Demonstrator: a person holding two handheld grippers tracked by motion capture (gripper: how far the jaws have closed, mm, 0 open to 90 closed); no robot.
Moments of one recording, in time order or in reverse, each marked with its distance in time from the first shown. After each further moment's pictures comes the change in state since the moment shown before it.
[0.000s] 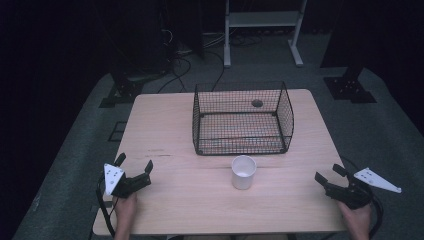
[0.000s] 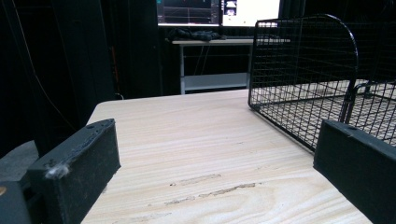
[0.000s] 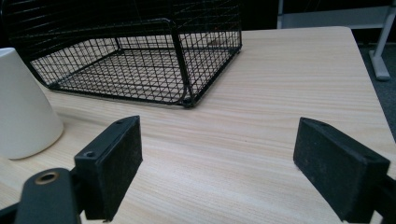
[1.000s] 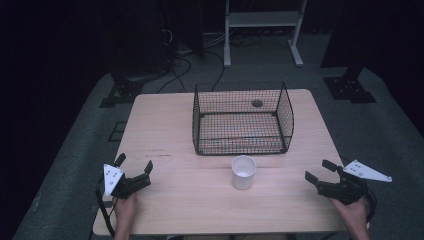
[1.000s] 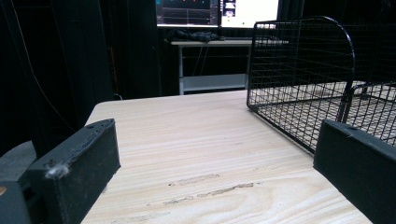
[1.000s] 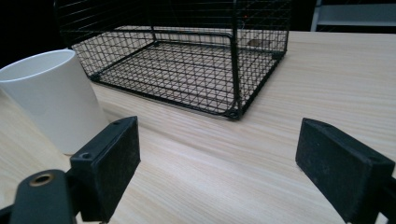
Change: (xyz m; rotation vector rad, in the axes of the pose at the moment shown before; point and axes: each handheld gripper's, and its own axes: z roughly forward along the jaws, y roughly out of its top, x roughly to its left) left arm 0.000 0.000 -0.002 -0.005 -0.006 -0.005; right arm 0.031 0.031 0.009 0.070 0.111 -0.074
